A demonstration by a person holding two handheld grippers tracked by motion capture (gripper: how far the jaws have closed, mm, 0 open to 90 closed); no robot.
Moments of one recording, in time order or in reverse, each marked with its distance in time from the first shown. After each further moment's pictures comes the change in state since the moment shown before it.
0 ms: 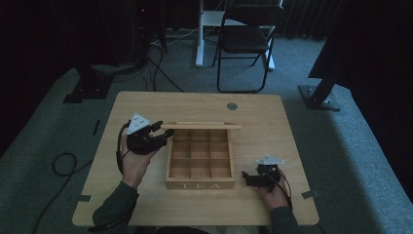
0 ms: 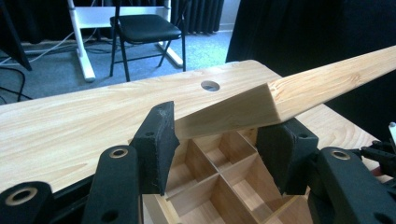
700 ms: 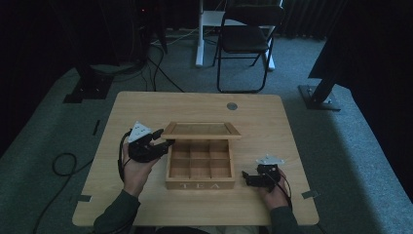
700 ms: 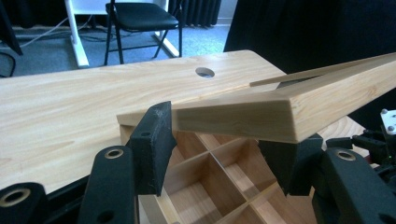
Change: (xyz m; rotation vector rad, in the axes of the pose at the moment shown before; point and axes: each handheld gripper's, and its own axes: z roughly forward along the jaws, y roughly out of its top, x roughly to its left) left arm -0.006 -0.022 -0.002 0.020 -0.008 -0.039; right arm 0.000 0.000 0.000 -0.003 -0.001 0.000
